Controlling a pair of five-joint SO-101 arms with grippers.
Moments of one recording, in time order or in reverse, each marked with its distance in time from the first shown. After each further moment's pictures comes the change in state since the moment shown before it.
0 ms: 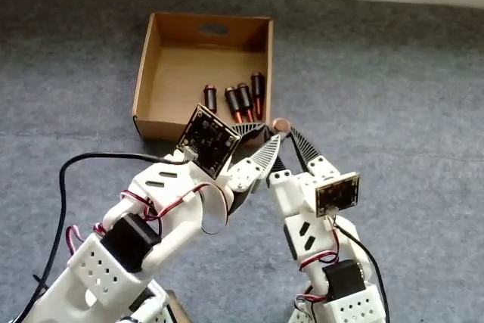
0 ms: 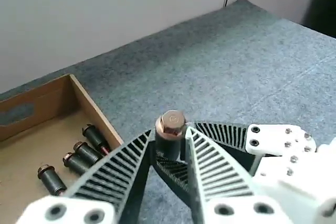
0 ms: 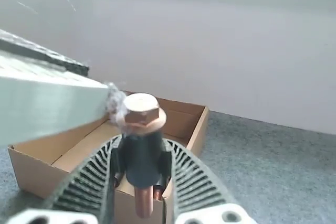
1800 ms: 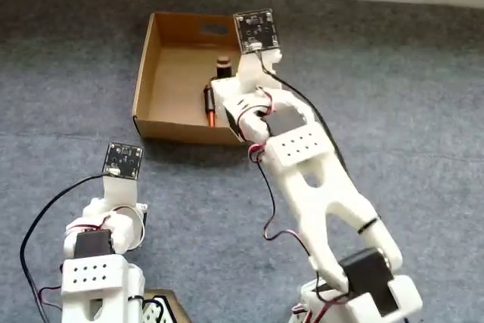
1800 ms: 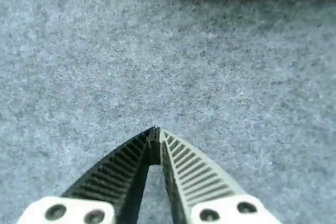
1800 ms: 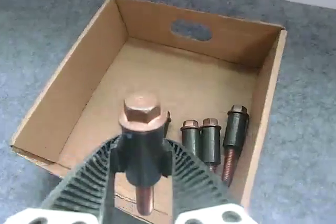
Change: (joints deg) left arm -50.6 -13.2 40.2 16.5 -15.8; right arm -7.2 96.2 -77.8 18.5 -10.5
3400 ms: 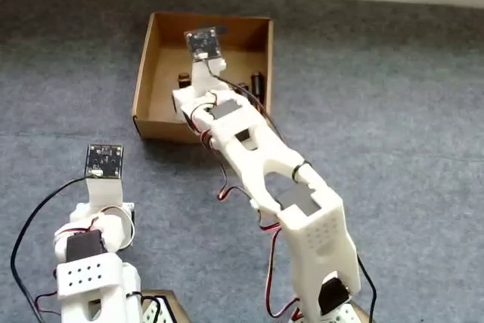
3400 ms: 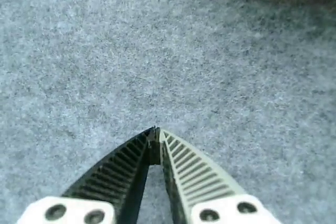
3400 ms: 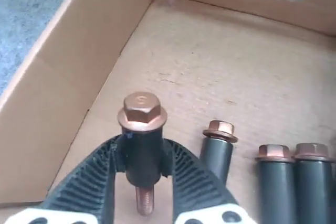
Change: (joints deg) left arm -7.3 0.0 0.0 -0.2 0.0; right arm -6.4 38.2 -23.9 -9.8 -4.8
